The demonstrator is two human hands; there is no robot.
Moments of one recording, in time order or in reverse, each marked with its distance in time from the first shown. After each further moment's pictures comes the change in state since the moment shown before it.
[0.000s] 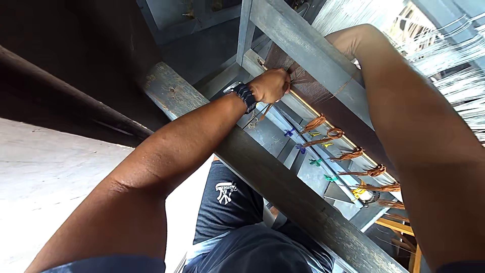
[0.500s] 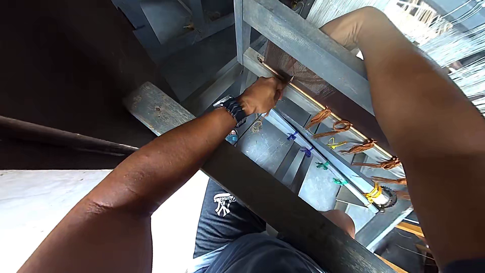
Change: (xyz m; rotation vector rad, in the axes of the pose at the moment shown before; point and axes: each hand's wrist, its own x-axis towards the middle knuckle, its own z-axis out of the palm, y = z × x) left_hand 0.011 0.004 0.009 0.047 0.041 -0.048; right_hand 0.018 0.011 -0.038 -0.074 0.029 0.031
